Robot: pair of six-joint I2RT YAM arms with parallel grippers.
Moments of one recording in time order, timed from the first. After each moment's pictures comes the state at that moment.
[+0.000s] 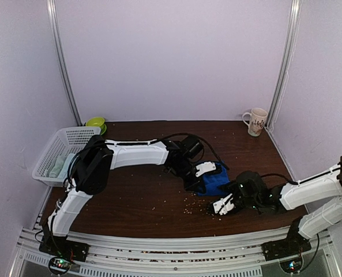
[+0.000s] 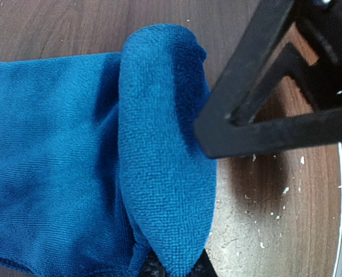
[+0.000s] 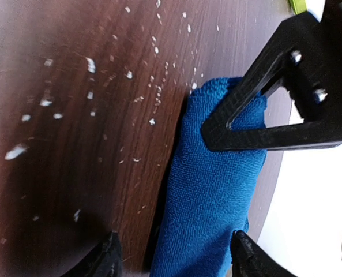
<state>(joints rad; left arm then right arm) -0.98 2.43 2.01 -0.66 0.47 0.40 0.86 1.32 0.36 0.26 0.19 -1.24</state>
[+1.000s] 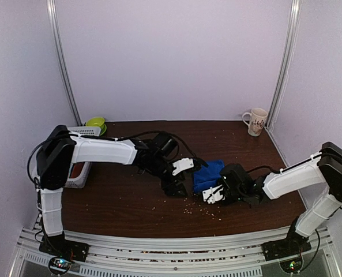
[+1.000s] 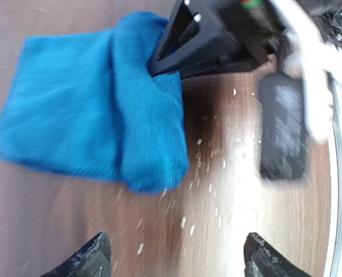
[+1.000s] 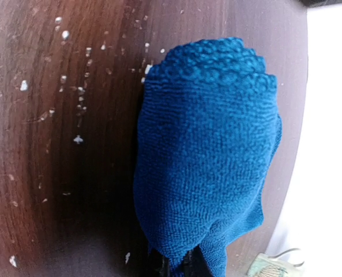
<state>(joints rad) -0.92 2.08 1.52 -0.45 0.43 0.46 0.85 1.55 0.56 0.19 0.32 -1.09</state>
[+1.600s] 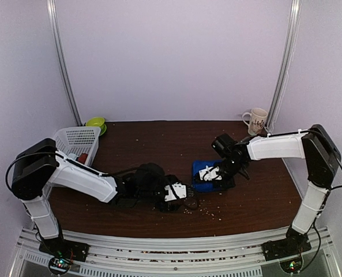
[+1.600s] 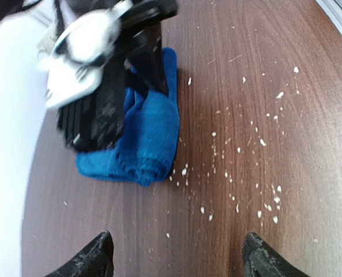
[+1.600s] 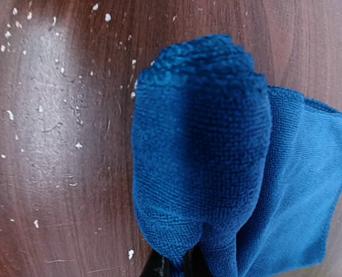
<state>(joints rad) -1.09 1.79 0.89 0.32 -0.02 0.66 0.63 1.78 1.12 -0.58 -0.12 -1.02</state>
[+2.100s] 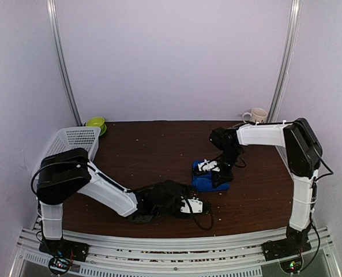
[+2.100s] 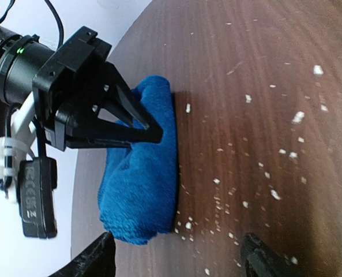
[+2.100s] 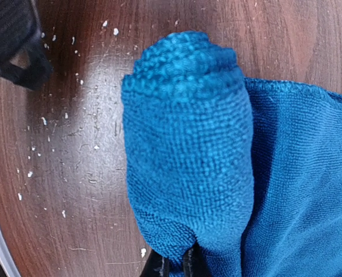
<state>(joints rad) -1.22 2.03 0.96 0.60 -0.27 0.87 0.55 2.01 1.44 -0.97 -0.32 -1.03</state>
